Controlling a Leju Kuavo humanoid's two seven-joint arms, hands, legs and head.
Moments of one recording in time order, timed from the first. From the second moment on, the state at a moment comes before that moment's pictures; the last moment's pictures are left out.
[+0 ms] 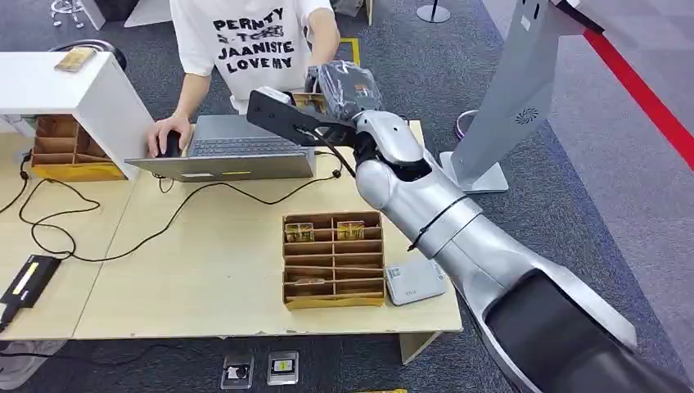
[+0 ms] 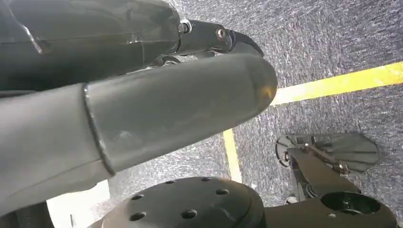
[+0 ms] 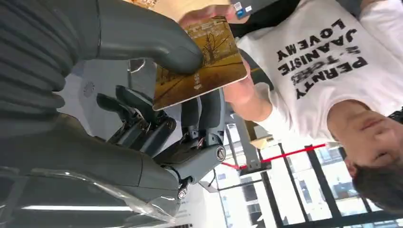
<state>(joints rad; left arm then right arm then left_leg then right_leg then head) -0.13 0.07 -1.21 -0.21 1.06 0.29 0.23 -1.18 0.18 0.87 -0.72 0.65 -0.25 0.24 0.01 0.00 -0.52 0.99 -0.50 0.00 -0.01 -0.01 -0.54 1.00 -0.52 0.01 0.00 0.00</state>
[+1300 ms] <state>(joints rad) -0.14 0.08 -1.26 -0.21 1.07 0.28 0.24 -1.19 0.18 0.87 -0.58 0.69 -0.31 0.24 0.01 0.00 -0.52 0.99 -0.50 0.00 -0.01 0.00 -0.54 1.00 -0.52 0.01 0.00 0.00</state>
